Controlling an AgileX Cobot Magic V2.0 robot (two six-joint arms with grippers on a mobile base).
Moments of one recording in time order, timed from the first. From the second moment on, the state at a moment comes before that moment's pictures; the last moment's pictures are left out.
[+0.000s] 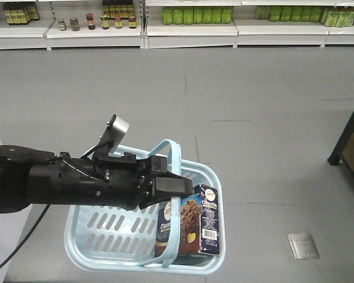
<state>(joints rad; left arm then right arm) -0.44 1.56 -0.87 -1.67 0.82 0.86 0.12 -0.01 0.03 -0.09 0.04 0.15</state>
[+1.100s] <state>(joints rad) -0.44 1.56 -0.87 -1.67 0.82 0.86 0.12 -0.01 0.03 -0.09 0.04 0.15</state>
